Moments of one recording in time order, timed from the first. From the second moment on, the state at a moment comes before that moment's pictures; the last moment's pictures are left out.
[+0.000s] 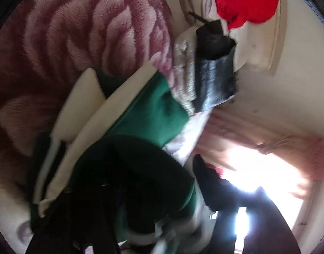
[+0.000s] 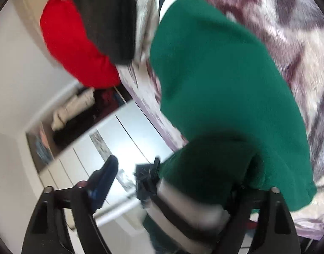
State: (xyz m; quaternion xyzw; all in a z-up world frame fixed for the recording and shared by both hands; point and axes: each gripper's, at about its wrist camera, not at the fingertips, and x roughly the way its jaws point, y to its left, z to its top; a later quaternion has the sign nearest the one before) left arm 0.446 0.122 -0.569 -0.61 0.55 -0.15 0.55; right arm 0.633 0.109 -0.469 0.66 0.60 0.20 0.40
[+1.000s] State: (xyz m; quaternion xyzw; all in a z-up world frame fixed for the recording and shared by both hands) left arm 0.532 0.103 -0.585 -0.36 0.60 -0.08 0.71; right arm 0.662 0.081 -0.440 0.30 0.60 0.19 0.71
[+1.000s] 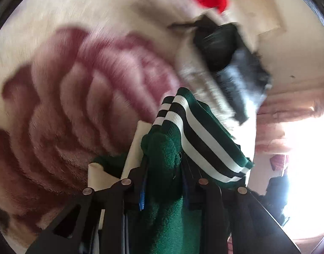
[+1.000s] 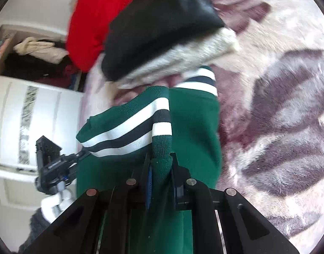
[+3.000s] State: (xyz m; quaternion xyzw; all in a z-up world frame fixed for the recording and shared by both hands) left arm 0.335 0.140 -0.458 -0.34 0.51 -0.01 0.79; right arm 0.256 -0.092 -0.471 0.55 0.68 0.07 0.48
